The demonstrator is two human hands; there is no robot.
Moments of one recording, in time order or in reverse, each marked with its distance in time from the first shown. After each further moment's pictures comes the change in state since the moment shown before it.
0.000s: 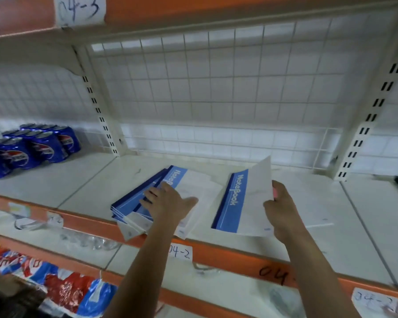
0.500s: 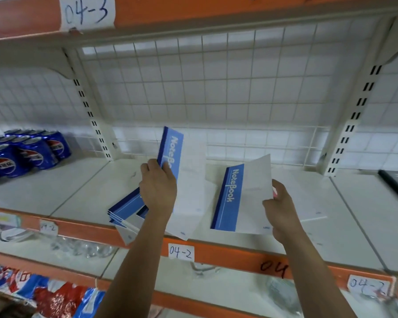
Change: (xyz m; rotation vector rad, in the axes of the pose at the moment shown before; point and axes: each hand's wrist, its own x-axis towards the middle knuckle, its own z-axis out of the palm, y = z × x) left_hand 0.008 0.002 -0.033 -0.481 0.638 0.168; right_hand -0.016 -0.002 0.003 0.053 0.075 -0.001
